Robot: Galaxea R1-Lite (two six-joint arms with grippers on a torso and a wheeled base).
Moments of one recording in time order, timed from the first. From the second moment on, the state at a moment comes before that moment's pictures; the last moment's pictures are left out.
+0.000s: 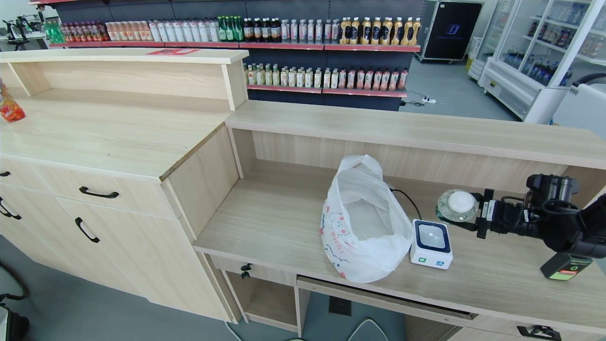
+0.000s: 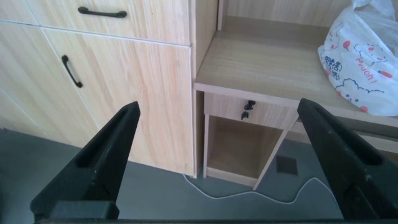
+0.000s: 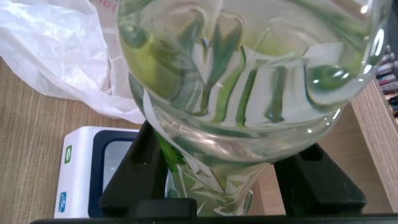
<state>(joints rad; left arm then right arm) 0.00 0.00 0.00 0.00 0.01 0.00 -0.26 2.21 -1.00 -0.79 1.10 -1.39</state>
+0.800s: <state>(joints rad) 0.00 0.00 0.00 0.00 0.01 0.00 -0.23 2.27 -1.05 -0.79 1.11 -1.38</state>
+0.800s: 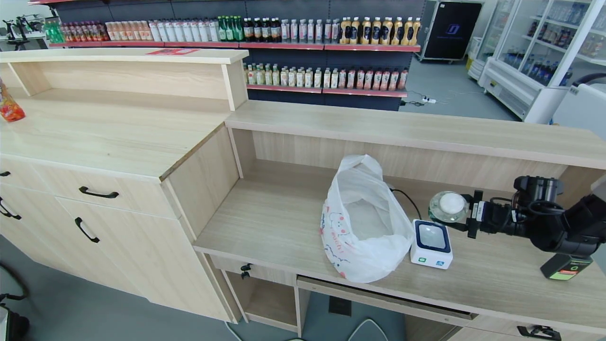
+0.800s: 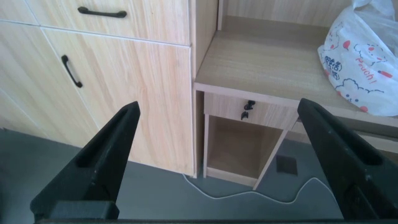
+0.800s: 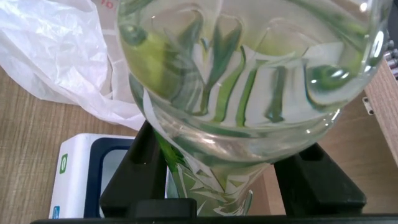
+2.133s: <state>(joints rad) 0.00 0.00 0.00 0.00 0.01 0.00 -0.21 2.34 -1.12 -0.79 1.11 -1.33</state>
